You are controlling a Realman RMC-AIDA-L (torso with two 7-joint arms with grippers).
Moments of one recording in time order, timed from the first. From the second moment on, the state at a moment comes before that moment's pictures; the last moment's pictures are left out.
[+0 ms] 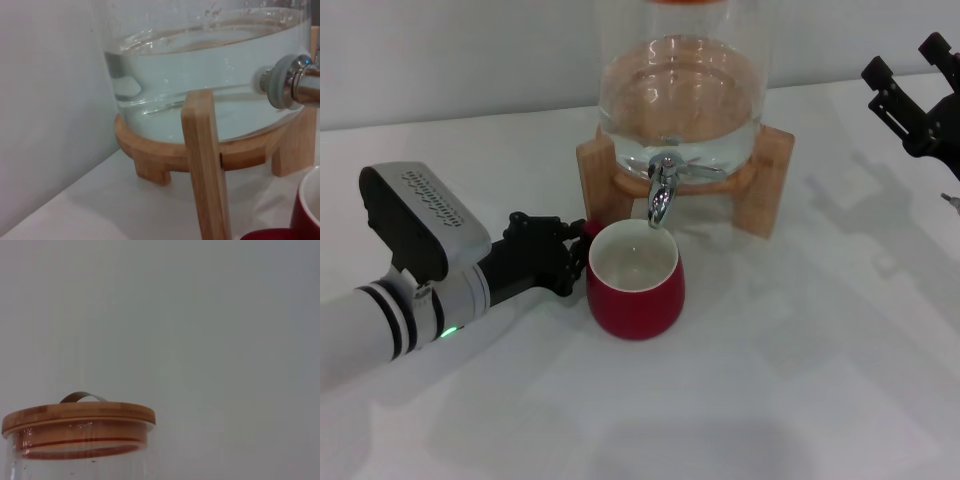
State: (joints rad) left arm -0.67 -2.09 -1.35 -0.35 0.80 -0.70 2.38; right arm 0.38 2.02 -1.46 -0.16 -0.18 -1.55 0.51
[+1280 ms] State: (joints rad) left arm -0.69 -2.09 -1.31 -0.35 0.81 -0.68 2.35; right arm 0.39 2.02 -1.46 -0.16 -0.18 -1.53 0.50
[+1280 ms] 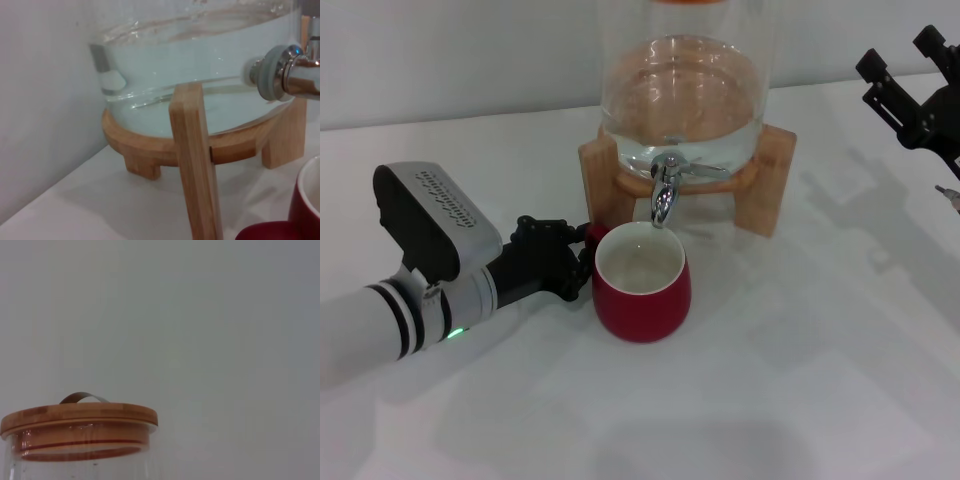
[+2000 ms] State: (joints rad) left arm -0.67 -2.09 -1.31 -0.36 0.80 -0.68 2.35; right arm 0.40 2.02 -1.46 -0.16 -0.18 -1.53 0.50
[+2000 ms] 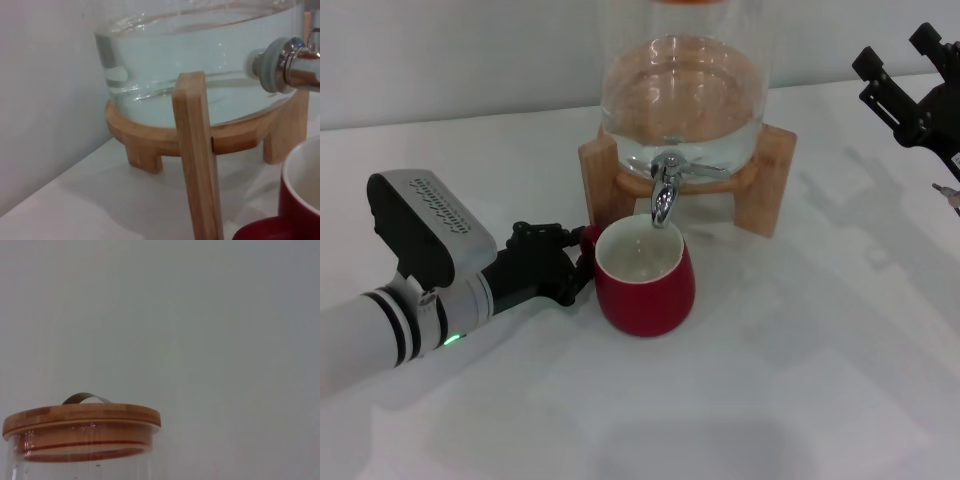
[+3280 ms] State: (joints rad) left arm -0.65 -2.09 -1.30 -0.41 0.80 -0.67 2.33; right arm 0.40 2.02 -1.46 -0.16 -0.18 -1.52 0.50
